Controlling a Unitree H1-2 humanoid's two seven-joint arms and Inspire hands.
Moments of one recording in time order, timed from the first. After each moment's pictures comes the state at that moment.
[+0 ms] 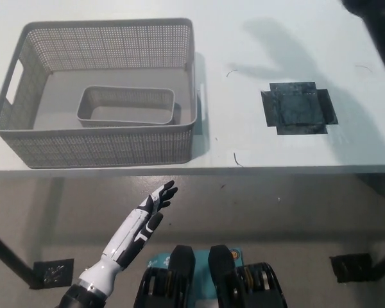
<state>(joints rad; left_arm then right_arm) -0.15 0.15 -0.15 0.18 0.08 -0.35 -0.20 -1.56 -0.27 0.27 0.99 -0.47 -0.18 0.12</state>
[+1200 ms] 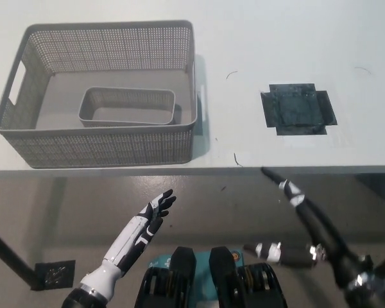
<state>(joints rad) -0.15 0.15 -0.15 0.25 0.09 -0.35 -0.20 -0.08 -0.21 0.24 -0.19 -0.24 -0.13 0.16</state>
